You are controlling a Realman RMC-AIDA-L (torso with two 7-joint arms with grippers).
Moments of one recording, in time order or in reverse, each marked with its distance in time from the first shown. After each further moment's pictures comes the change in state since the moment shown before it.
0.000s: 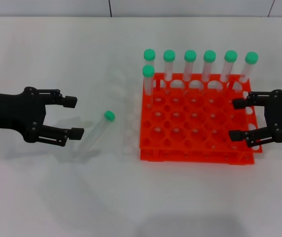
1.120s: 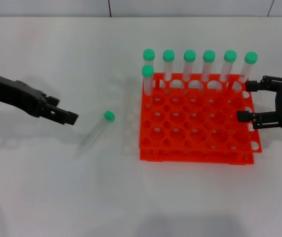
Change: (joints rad) left arm -0.104 -0.084 0.026 0.384 0.379 0.027 -0.765; right arm -0.047 0.027 0.142 -0.015 0.002 0.018 -0.048
